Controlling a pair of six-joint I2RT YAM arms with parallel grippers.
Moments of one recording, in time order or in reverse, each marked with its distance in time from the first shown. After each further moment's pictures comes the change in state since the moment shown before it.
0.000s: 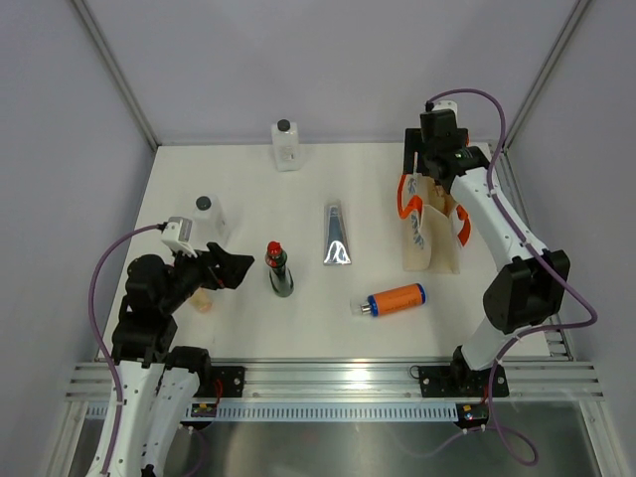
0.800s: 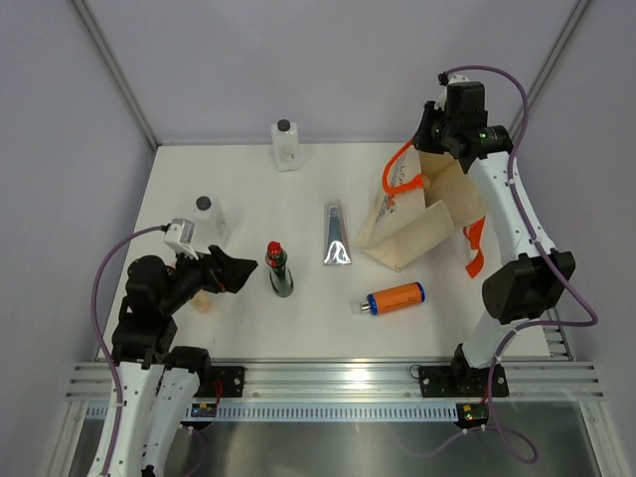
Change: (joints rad) left arm 0.000 -0.008 -0.002 -0.016 0.062 -0.026; right arm -0.096 0.060 0.244 -0.080 -0.403 0.122
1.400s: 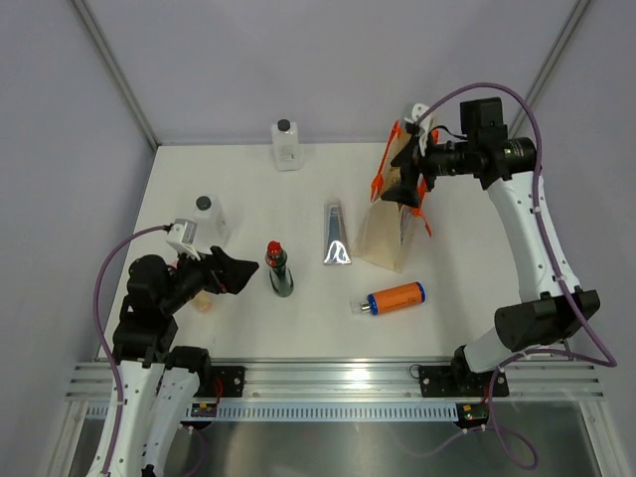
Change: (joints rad) left arm 0.000 0.003 -0.007 0.002 0.027 0.010; right arm -0.014 -0.161 -0.069 -0.245 -0.867 -0.870
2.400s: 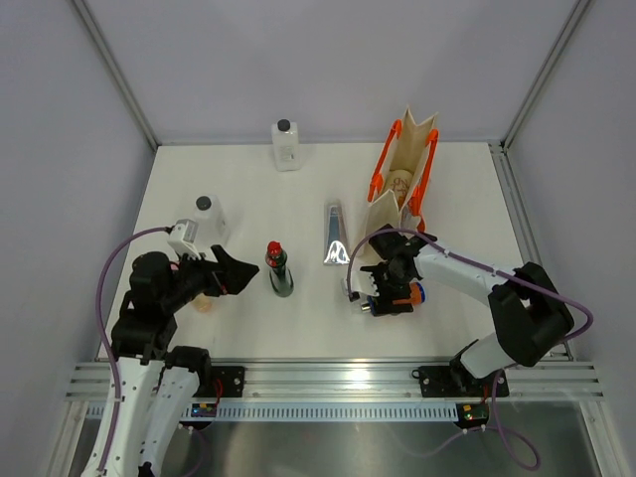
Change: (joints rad) left arm -0.018 0.030 0.038 -0.111 -0.035 -0.050; right arm 0.467 -0.071 -0.936 0.145 0.645 -0.555
